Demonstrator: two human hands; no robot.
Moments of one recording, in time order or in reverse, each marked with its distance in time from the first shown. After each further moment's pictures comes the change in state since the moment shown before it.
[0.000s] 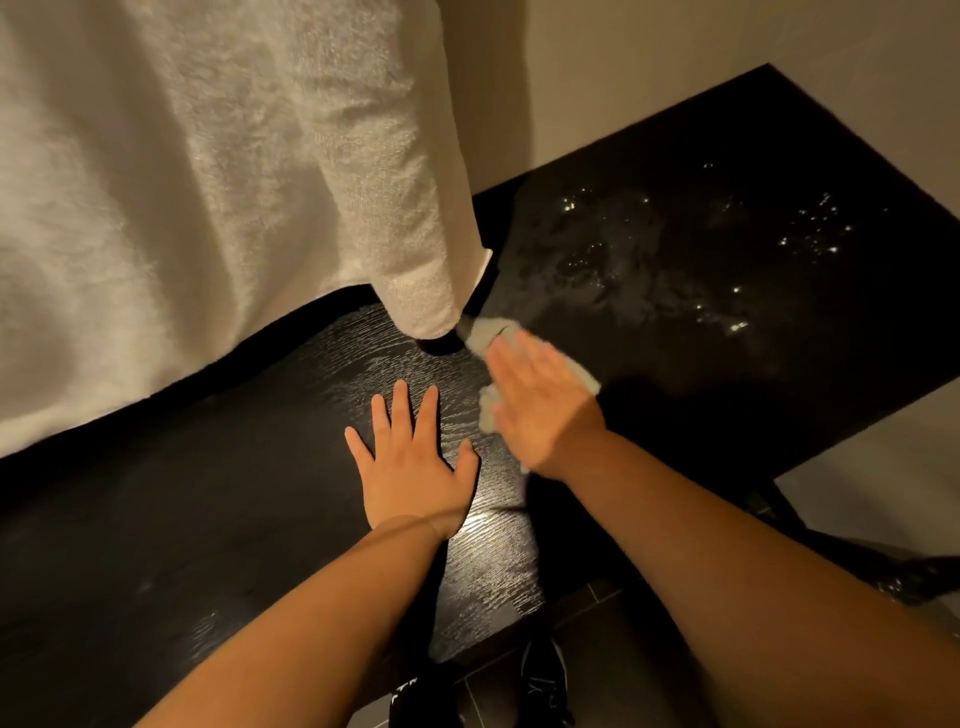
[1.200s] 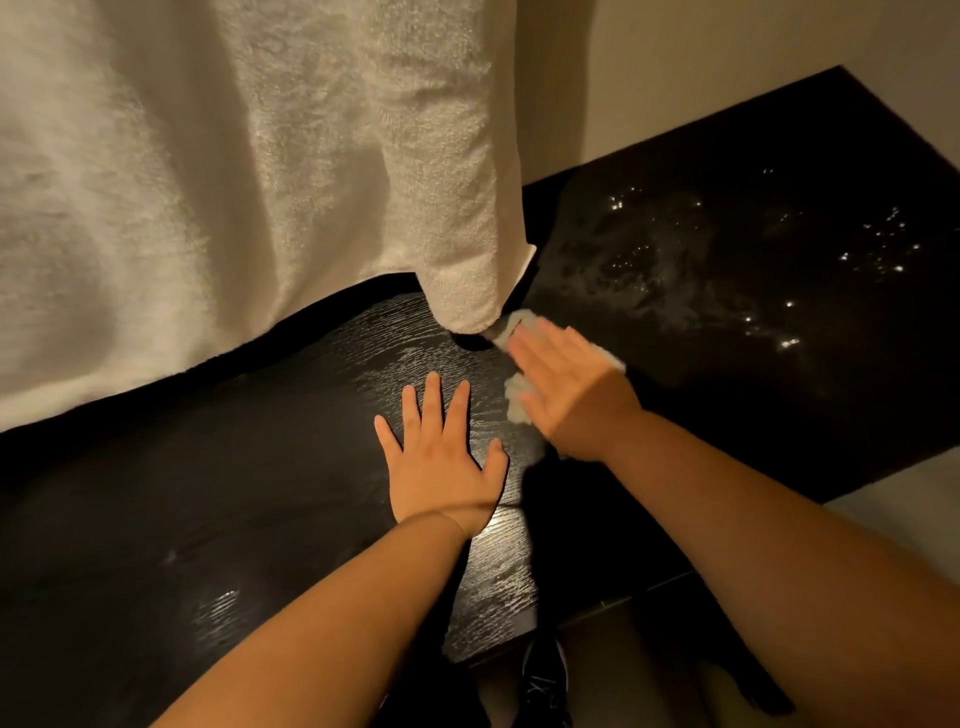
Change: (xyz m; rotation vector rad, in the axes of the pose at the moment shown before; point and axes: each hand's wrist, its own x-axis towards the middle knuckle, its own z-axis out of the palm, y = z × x) left_hand 0.001 -0.001 0.002 0.002 -0.003 -0.003; right_hand 0.024 0.021 0.006 0.086 -0.032 -0.170
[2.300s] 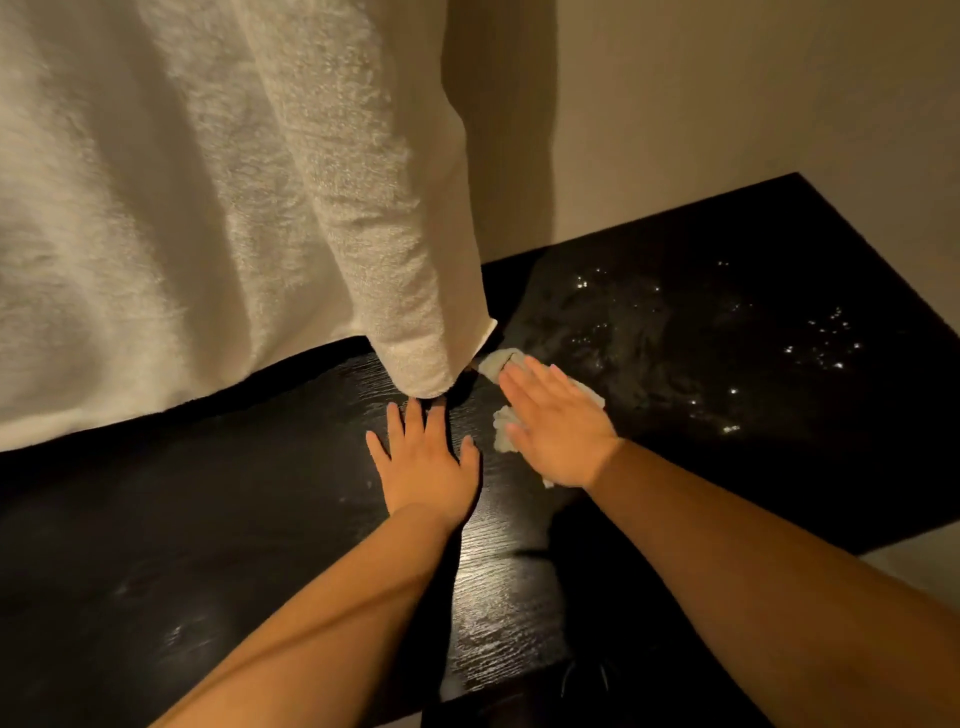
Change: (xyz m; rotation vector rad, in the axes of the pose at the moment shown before) left_hand 0.055 0.058 -0.014 -0.092 -0.002 -0.175; right_hand 0.016 0.063 -0.012 -0.069 -0.117 -0.056
